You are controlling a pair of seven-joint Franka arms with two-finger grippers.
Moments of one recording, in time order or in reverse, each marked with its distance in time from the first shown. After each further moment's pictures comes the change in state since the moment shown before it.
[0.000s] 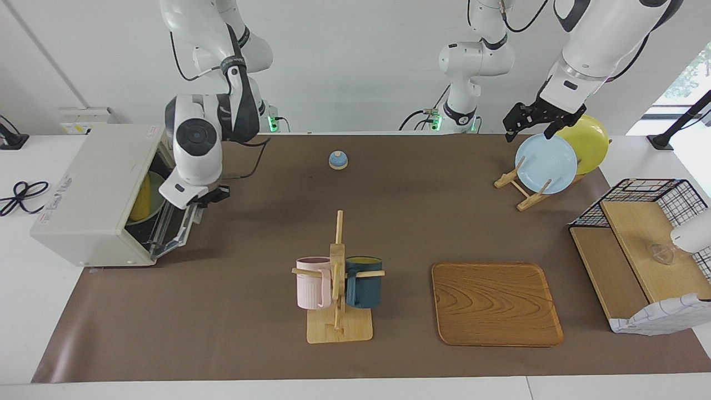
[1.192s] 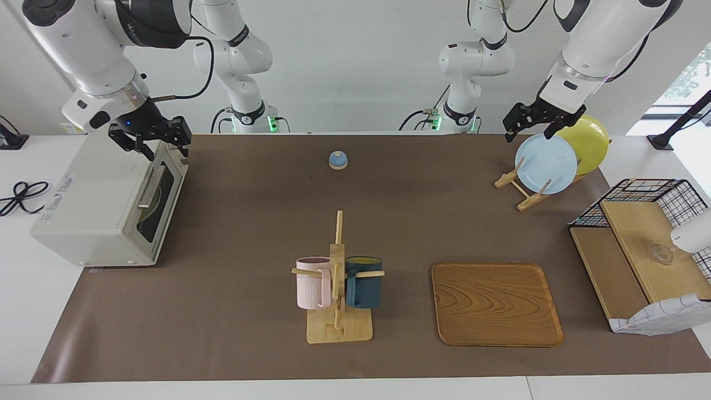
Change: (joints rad) left arm 0.000 0.000 0.000 0.000 0.000 0.000 0.000; right arm -0.076 -0.078 -0.014 0.330 0.320 -0.295 -0.113
